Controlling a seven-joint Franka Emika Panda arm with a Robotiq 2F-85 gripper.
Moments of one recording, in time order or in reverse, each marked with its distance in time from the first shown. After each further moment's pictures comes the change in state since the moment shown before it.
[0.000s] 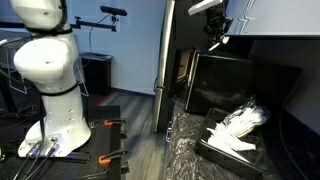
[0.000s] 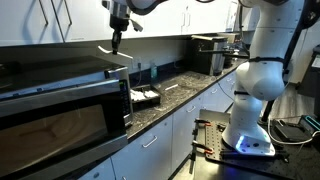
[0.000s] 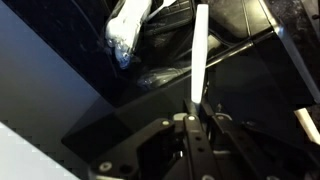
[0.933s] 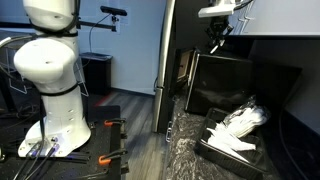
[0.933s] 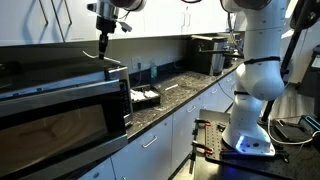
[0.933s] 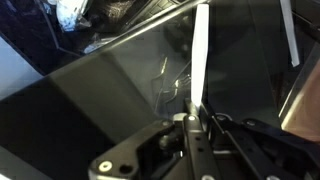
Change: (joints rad) arm -0.001 0.185 0.010 0.220 0.255 -0.084 -0.283
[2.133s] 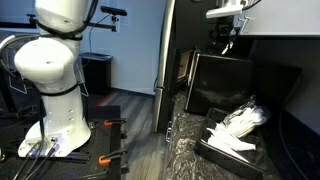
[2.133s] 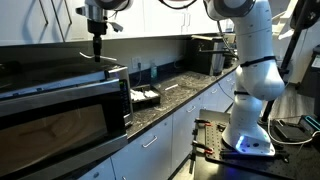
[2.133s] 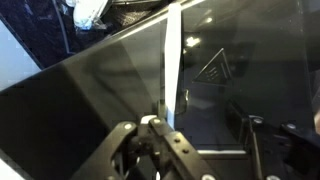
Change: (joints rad) arm 0.011 0.174 0.016 0.246 -0.121 -0.165 0.002
